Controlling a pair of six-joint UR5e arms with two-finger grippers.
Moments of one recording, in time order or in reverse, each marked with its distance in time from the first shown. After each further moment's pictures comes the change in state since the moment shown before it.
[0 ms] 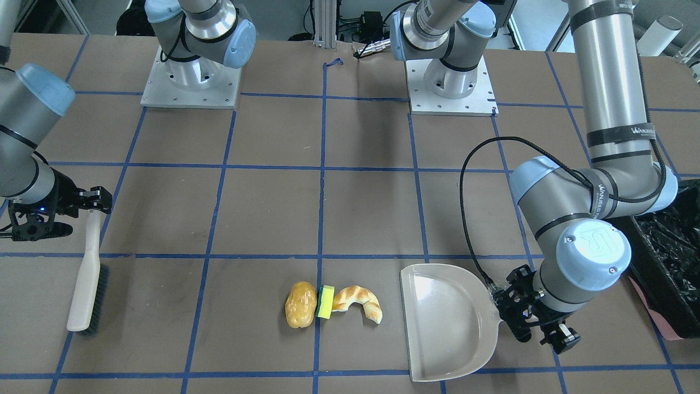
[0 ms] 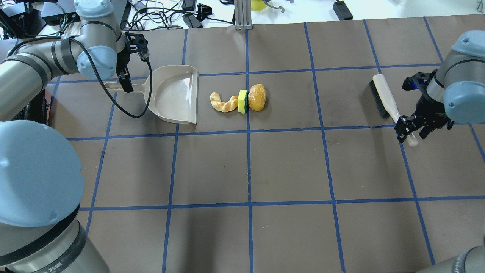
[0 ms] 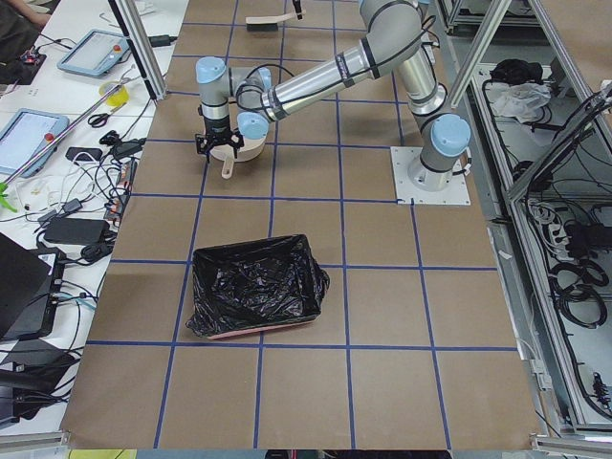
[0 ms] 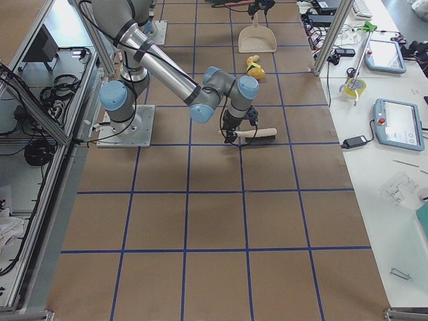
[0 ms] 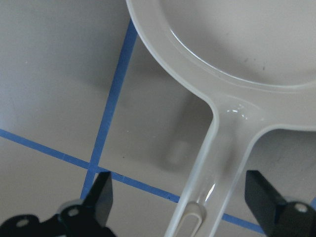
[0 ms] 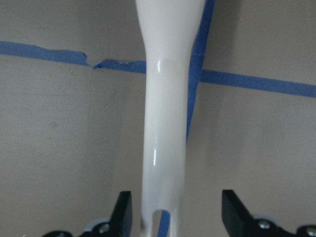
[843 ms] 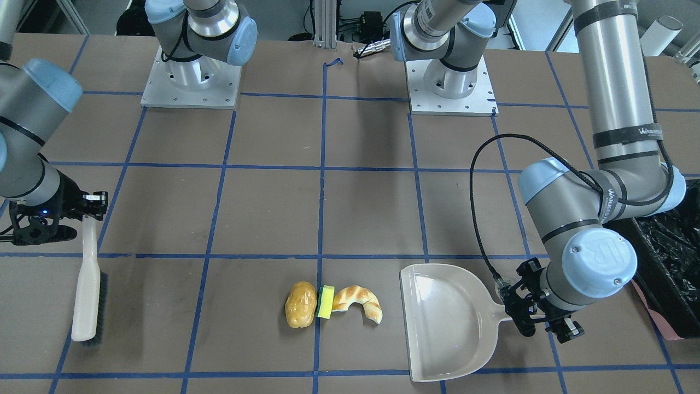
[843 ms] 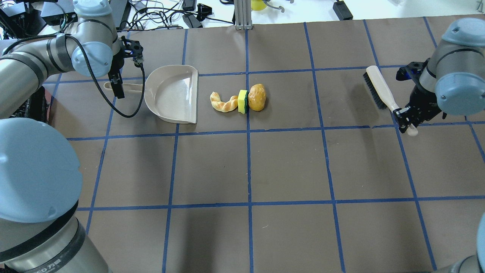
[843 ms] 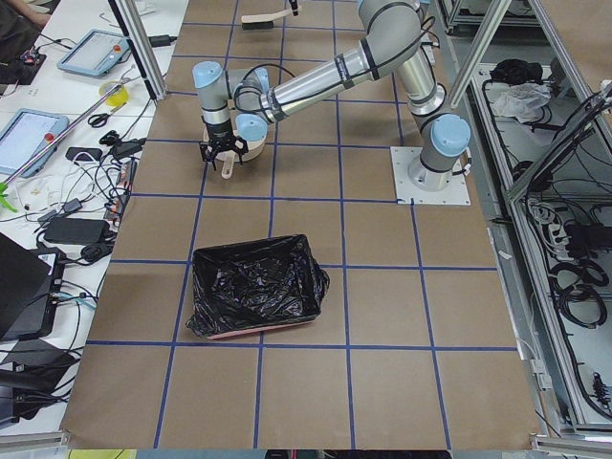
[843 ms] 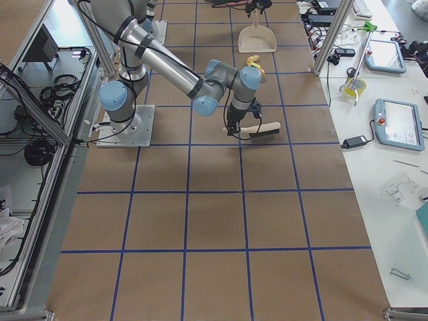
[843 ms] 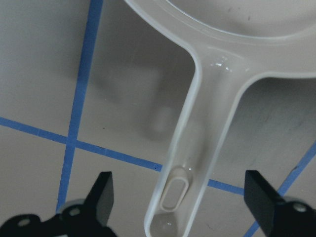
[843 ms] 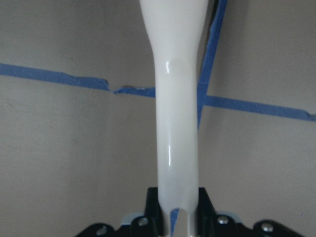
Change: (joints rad) left arm 0.015 -0.009 0.015 -0.096 0.053 0.029; right arm 0.102 -0.011 -0.065 0.023 -0.054 0.072
